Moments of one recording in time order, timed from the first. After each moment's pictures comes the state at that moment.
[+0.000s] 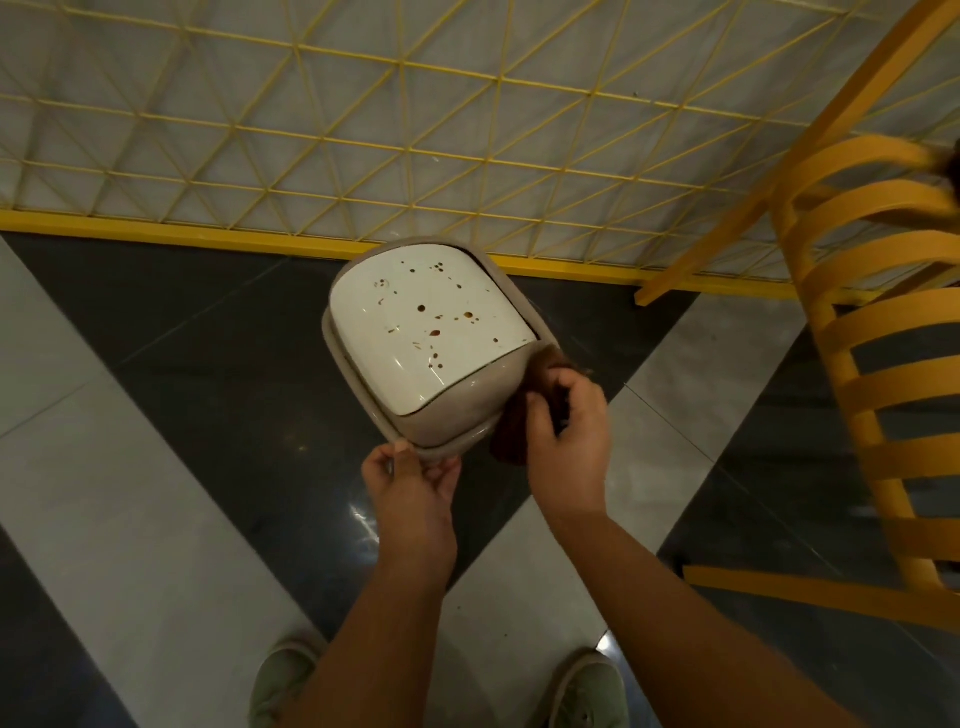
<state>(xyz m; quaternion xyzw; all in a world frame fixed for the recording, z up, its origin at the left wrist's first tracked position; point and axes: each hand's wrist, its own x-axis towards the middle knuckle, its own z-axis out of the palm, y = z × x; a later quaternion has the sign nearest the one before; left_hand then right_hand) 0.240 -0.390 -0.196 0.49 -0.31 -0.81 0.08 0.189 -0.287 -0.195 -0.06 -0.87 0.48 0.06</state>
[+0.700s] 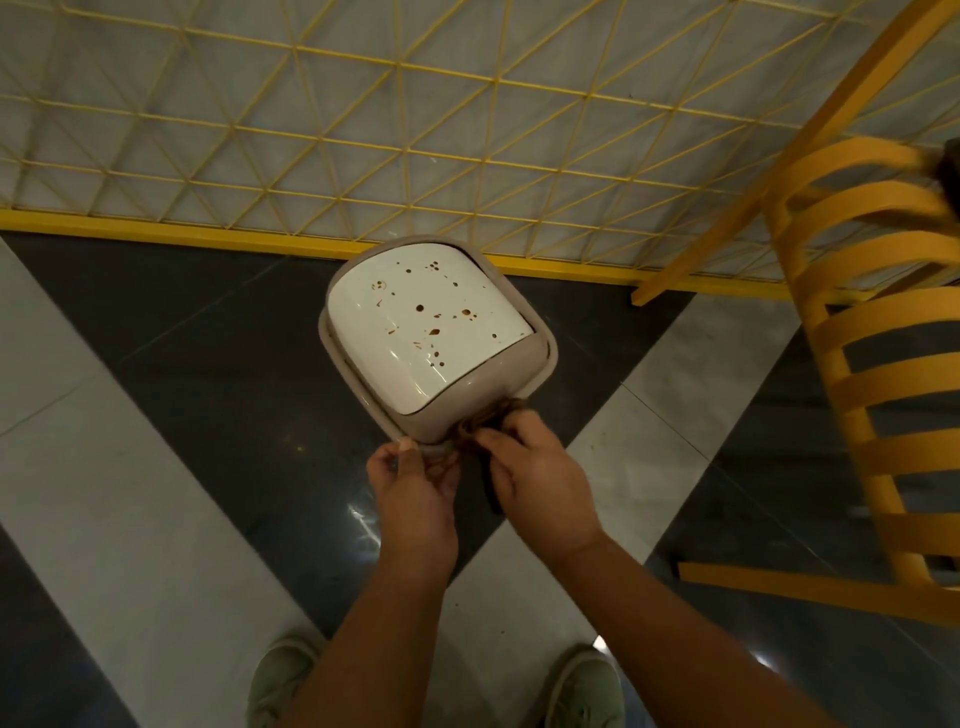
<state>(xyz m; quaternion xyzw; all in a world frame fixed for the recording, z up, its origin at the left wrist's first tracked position) 0.243 -0.385 -0.200 0.47 -0.32 -0.82 0.08 0.214 -0.278 -0.199 0.25 -0.94 0.23 -0.01</state>
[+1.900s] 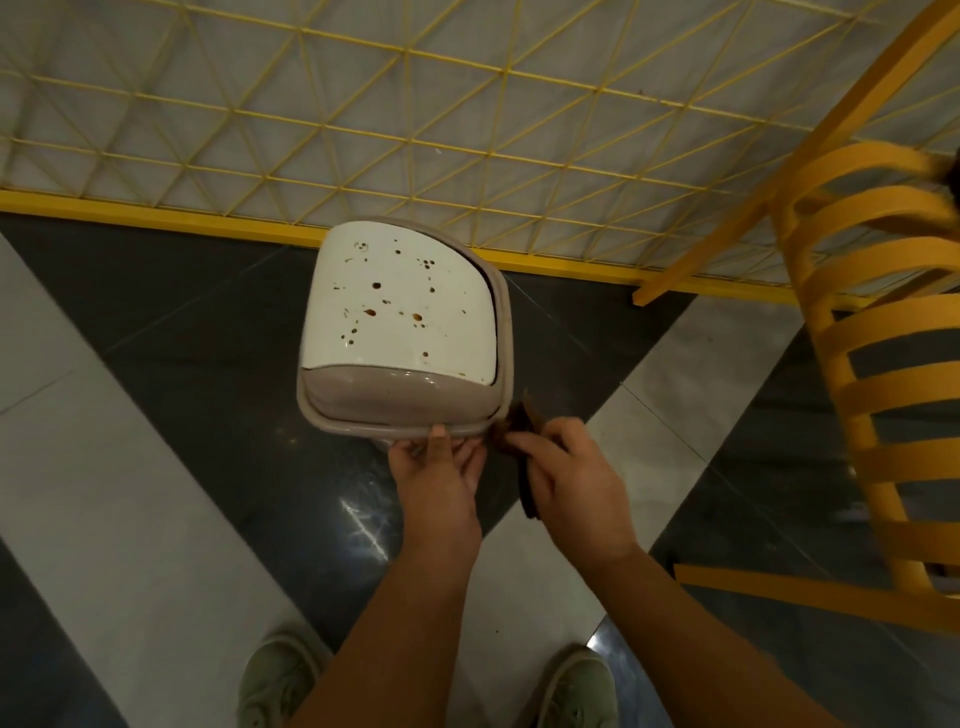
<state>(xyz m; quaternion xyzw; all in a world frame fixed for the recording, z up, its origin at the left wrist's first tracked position) 0.230 -0.372 -0.199 0.45 -0.30 -0.84 0.07 0.214 -0.244 -0.207 0.22 -0.95 0.20 0.01</state>
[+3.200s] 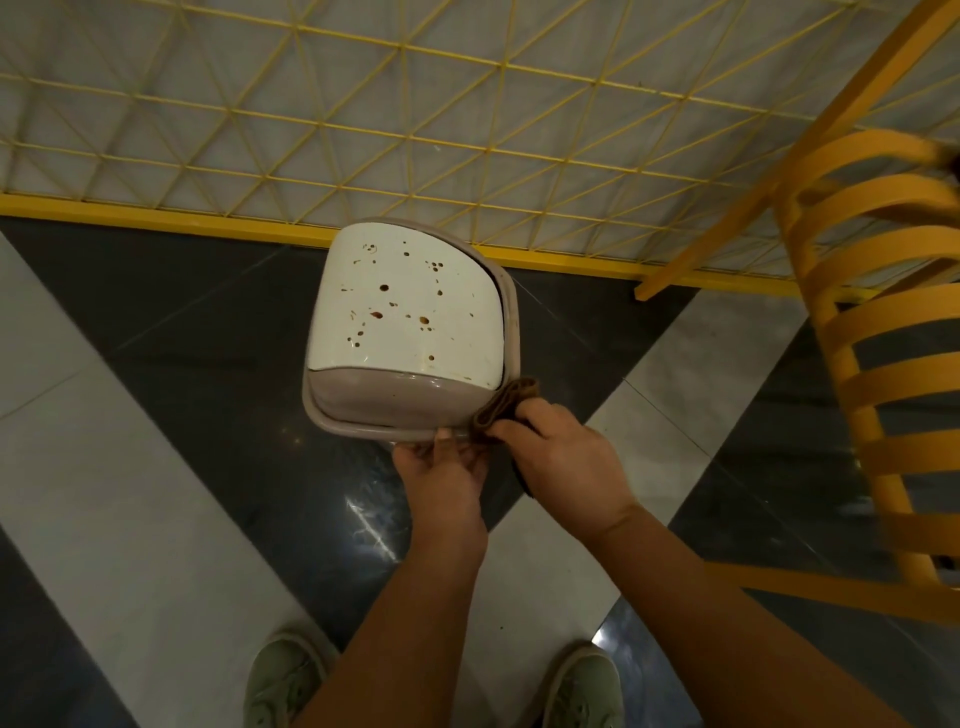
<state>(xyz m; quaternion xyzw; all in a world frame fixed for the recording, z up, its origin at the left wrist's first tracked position) 0.231 -0.364 -0.202 0.46 -0.34 -0.82 0.07 0.193 -0.254 -0.205 0.35 -0.93 0.13 0.02</state>
